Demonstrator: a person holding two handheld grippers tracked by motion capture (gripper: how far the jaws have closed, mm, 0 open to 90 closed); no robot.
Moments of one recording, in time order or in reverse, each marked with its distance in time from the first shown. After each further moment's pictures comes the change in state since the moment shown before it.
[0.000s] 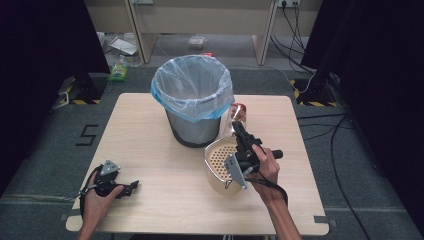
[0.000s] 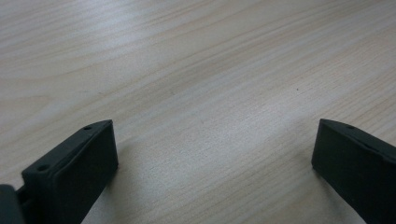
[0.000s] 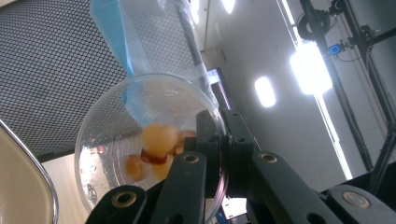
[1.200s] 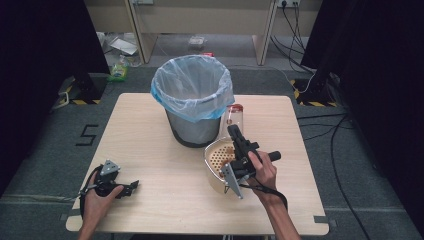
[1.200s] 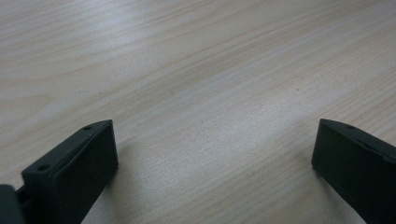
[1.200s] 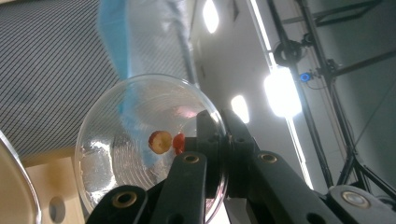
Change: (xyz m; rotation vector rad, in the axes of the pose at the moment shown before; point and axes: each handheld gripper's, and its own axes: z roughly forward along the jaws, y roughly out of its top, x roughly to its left) left arm 0.000 0.000 0.000 0.000 0.000 0.000; right arm 0.015 0.002 -0.006 -0.068 -0.079 -0.124
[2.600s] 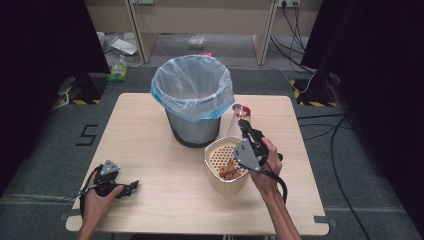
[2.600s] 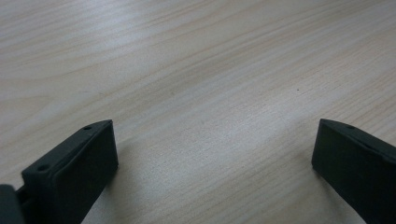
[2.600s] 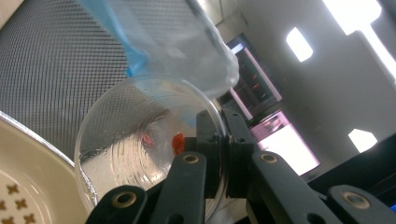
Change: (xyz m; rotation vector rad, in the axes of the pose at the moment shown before) left arm 0.000 0.000 0.000 0.000 0.000 0.000; right arm -0.019 -0.028 0.019 0.187 0.186 0.459
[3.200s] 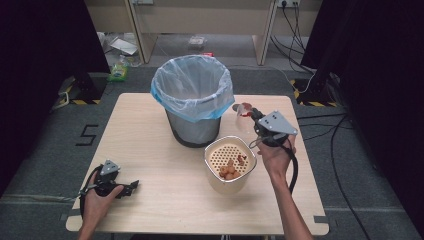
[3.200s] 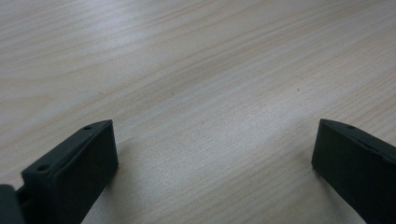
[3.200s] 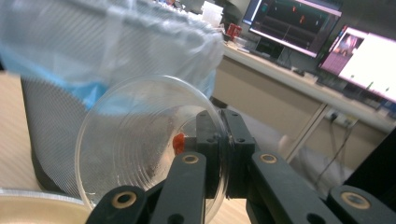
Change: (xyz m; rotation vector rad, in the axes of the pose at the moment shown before) left arm 0.000 0.000 0.000 0.001 0.001 -0.001; right arm -0.056 -0.019 0.022 0.073 0.183 0.570
